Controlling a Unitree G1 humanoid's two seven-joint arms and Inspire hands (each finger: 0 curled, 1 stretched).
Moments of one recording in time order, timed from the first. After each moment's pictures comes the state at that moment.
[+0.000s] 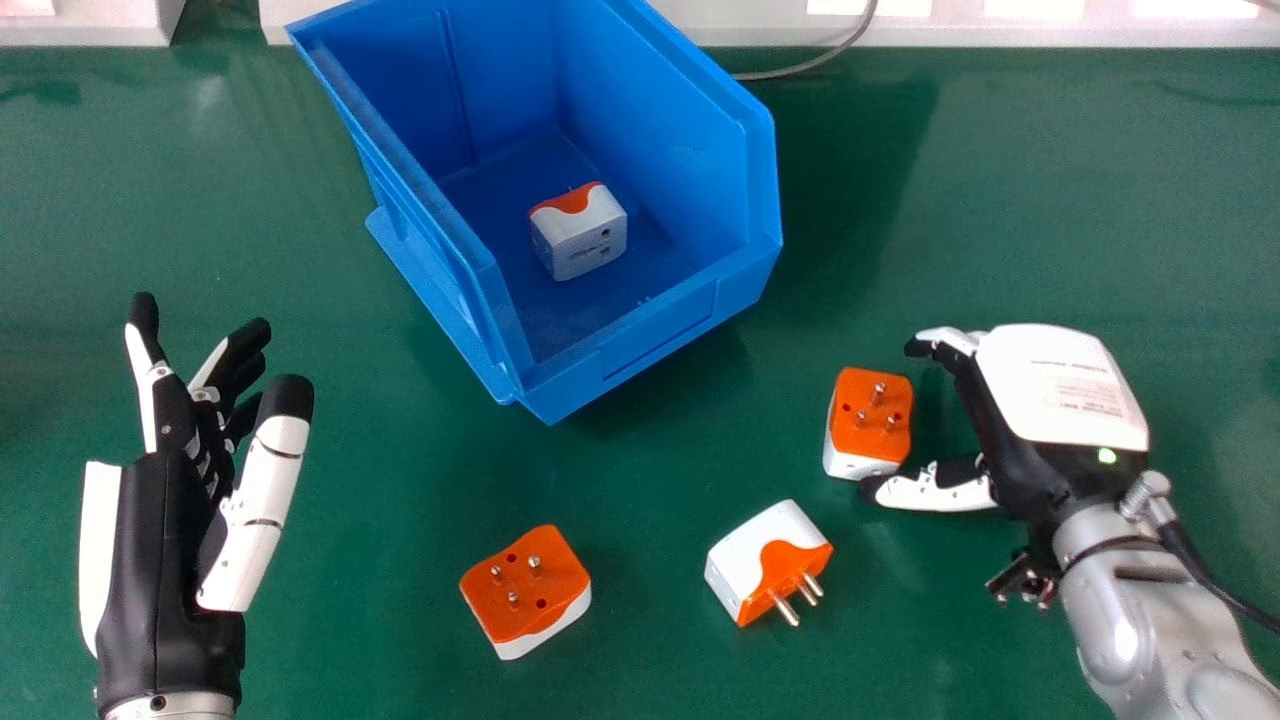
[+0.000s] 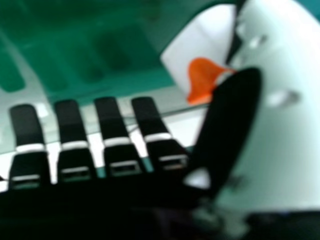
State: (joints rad) left arm 0.36 0.08 0.22 -0.06 0.00 -0.43 -0.01; right arm -0.20 -0.43 0.32 0.36 -0.88 0.12 -0.18
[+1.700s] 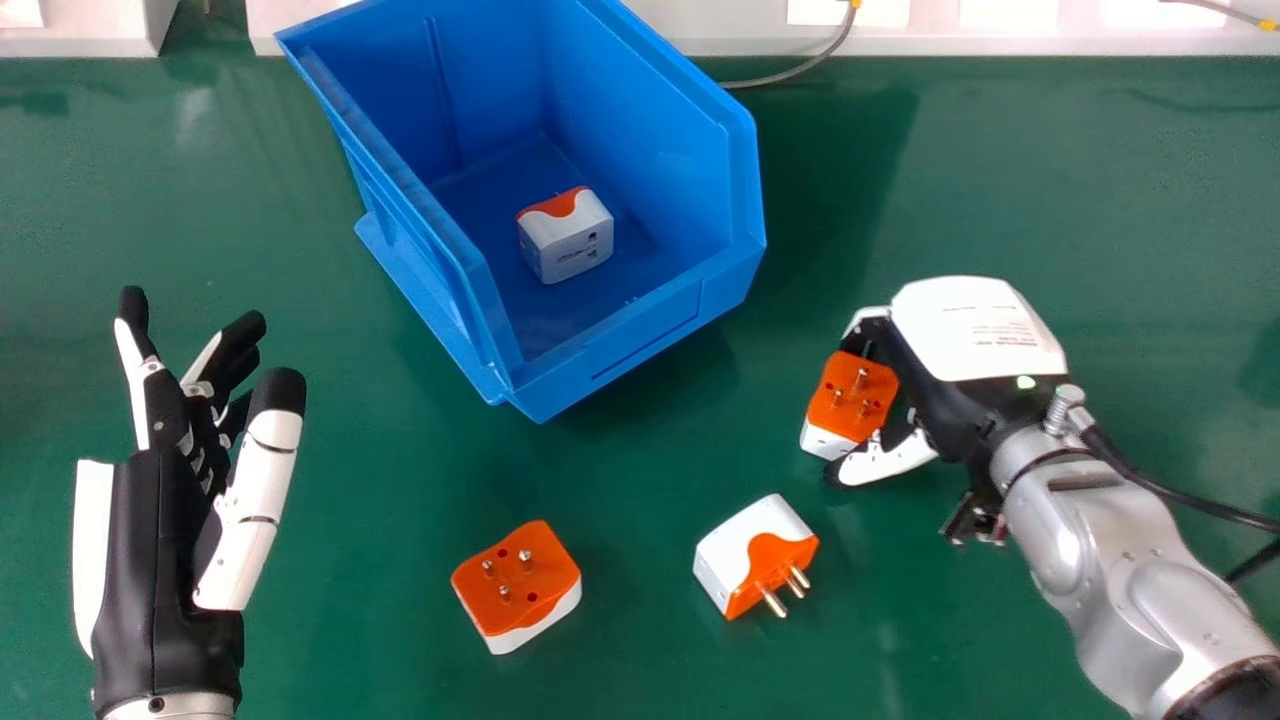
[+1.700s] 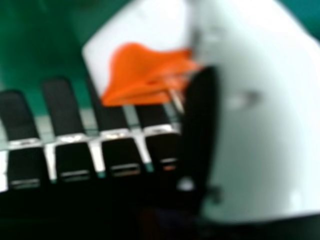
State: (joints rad) left arm 0.38 0.07 0.21 -0.10 0.00 -0.41 0.00; right arm -0.40 -0.44 0.46 0.47 -0.84 0.09 -0.08
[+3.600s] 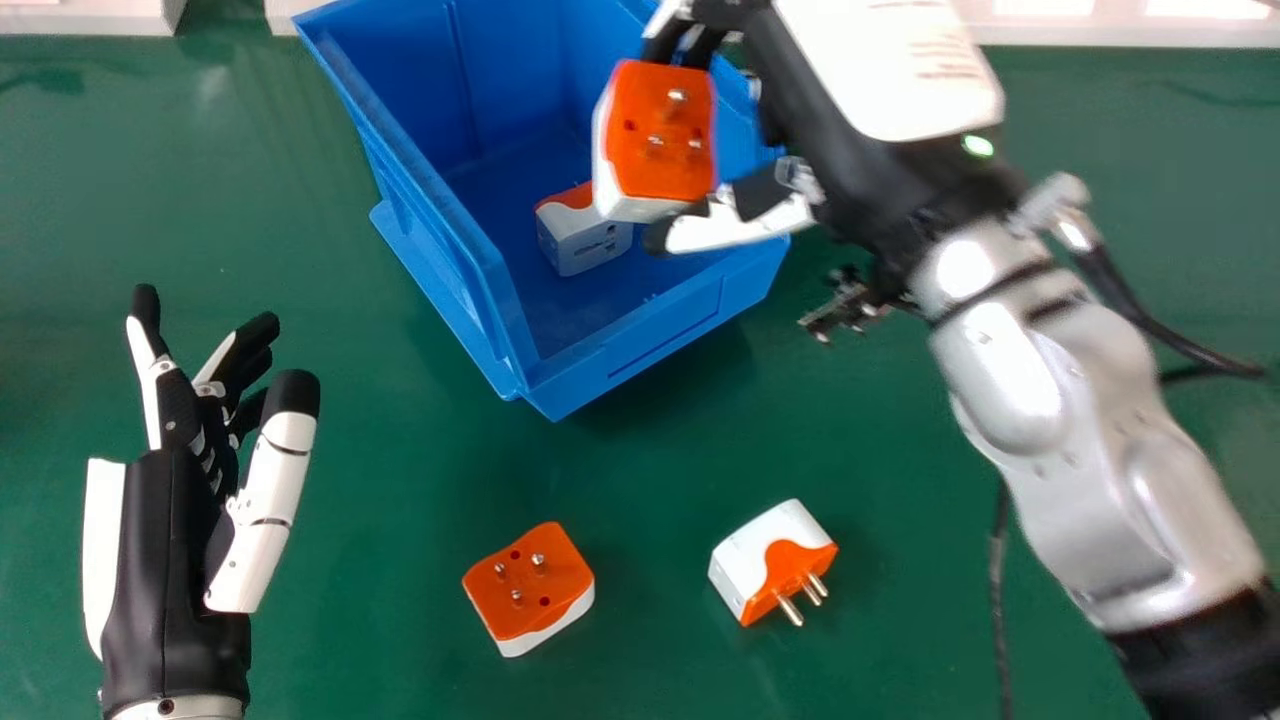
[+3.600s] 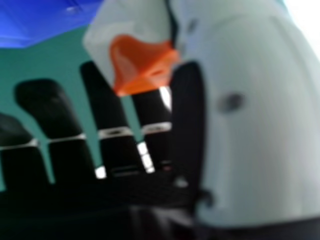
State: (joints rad) left arm 0.39 0.06 0.20 -0.13 0.04 -0.41 0.01; right arm -0.60 -0.28 0.35 0.12 -0.82 -0.05 -0.06
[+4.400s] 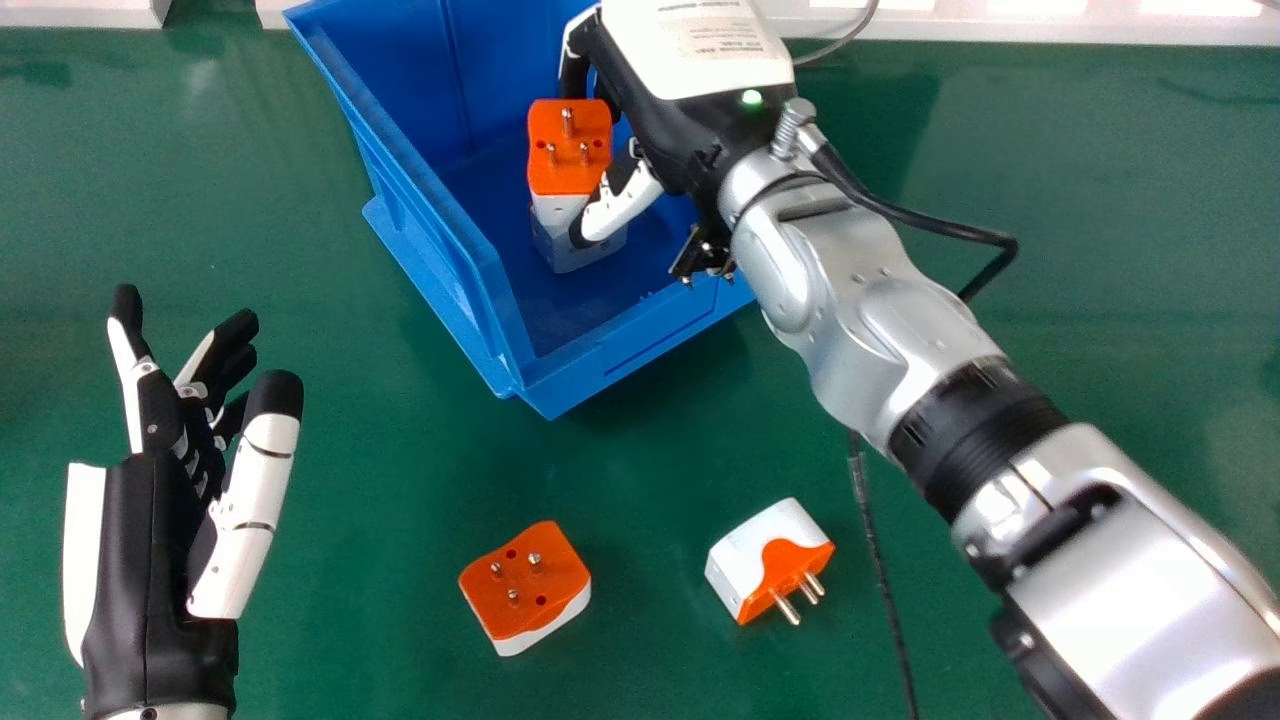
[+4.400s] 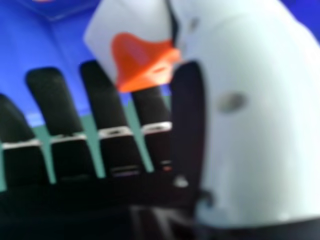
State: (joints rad) left arm 0.42 0.06 0.21 -0.17 0.01 -0.39 0.00; right arm -1.09 -0.01 0.49 1.02 -0.83 0.04 -0.18
